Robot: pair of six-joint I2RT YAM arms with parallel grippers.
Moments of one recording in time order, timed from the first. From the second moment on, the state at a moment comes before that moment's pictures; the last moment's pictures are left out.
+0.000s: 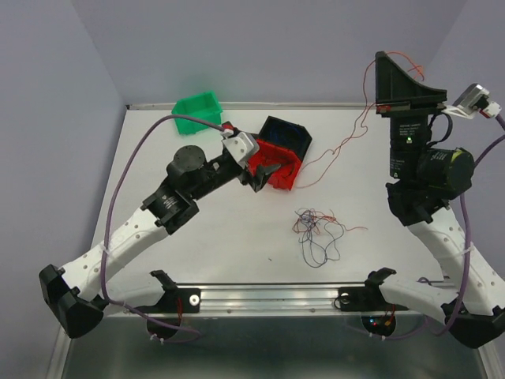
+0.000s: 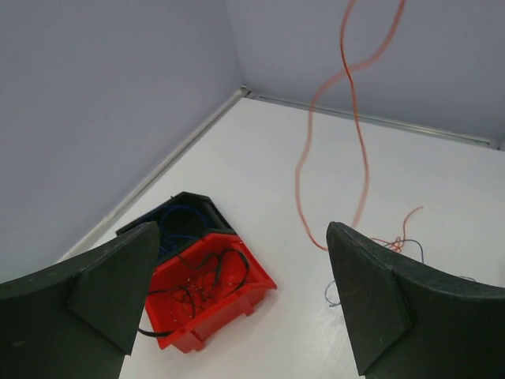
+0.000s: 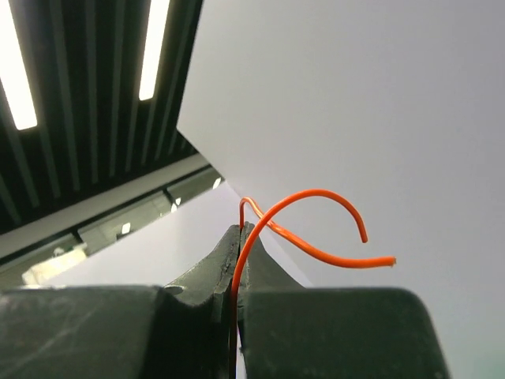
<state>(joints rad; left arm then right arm) -0.83 1.06 1.04 0.07 0.19 0.18 0.55 1.01 1.32 0.63 0.28 0.77</state>
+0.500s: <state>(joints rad) -0.75 1.21 1.18 0.08 0.54 0.20 0.55 1.12 1.10 0.63 0.09 0.97</state>
